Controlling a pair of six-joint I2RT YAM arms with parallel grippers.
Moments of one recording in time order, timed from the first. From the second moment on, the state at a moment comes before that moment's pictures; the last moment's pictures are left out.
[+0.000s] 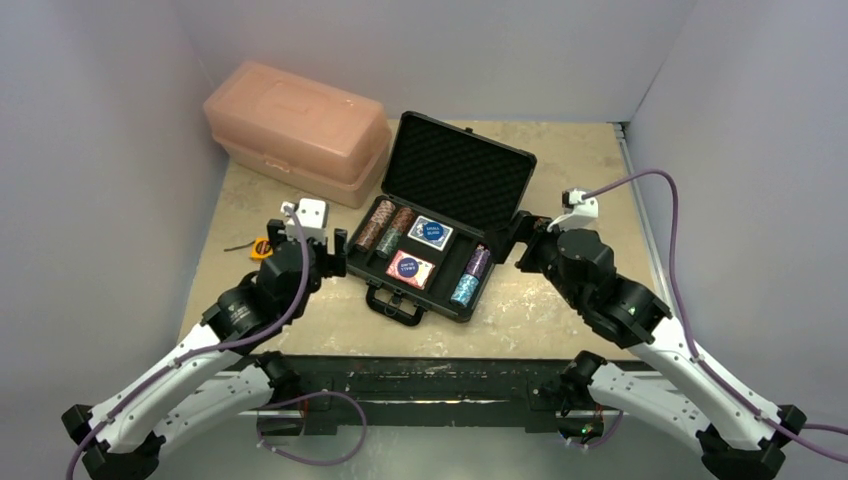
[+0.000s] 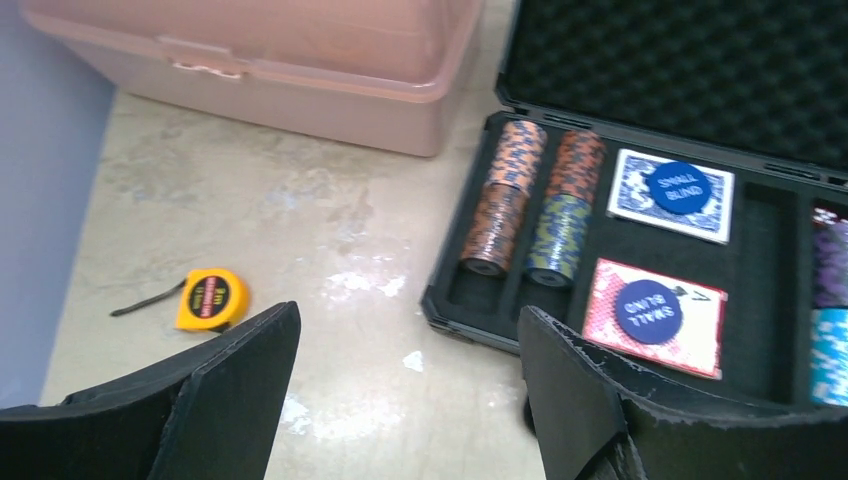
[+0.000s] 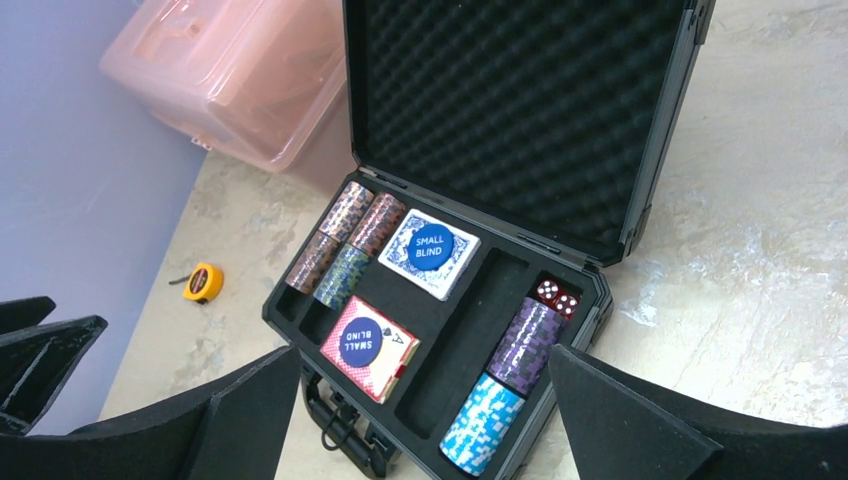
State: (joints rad) left arm -0.80 0.71 0.82 -0.52 -0.66 -0.20; right arm 0.77 0.73 0.91 -0.51 0.41 0.65
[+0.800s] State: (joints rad) left arm -0.40 0.64 0.31 0.18 -0.52 0.19; right arm 0.77 0.50 0.64 -0.32 0.38 0.62
